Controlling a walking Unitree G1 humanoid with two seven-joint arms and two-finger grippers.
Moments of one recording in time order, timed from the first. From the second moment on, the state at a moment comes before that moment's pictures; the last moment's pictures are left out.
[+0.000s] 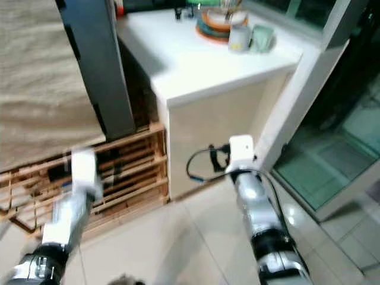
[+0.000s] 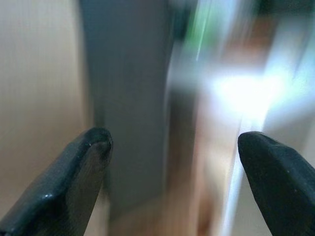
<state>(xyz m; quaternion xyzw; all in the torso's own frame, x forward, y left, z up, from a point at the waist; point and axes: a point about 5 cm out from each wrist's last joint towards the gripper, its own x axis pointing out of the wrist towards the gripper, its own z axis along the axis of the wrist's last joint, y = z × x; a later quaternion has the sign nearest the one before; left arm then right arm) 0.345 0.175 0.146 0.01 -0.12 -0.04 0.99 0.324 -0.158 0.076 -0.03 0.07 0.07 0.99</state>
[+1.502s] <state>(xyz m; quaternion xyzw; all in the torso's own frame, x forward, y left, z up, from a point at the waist) 0.307 0.140 0.129 0.02 -0.02 -0.20 0.98 0.321 -0.169 0.070 -0.03 0.03 0.00 1.00</state>
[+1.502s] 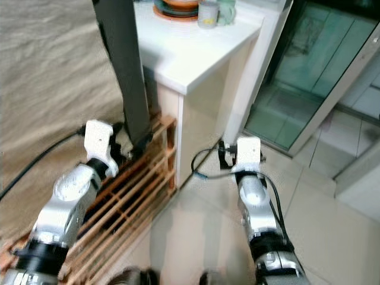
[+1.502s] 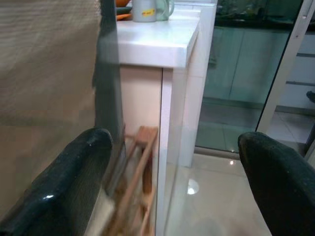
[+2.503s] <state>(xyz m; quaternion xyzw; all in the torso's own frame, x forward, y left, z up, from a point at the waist) 0.303 0.149 0.121 -0.01 -0.02 -0.13 0.99 0.312 -0.183 0.074 -0.04 0.00 -0.02 1.00</state>
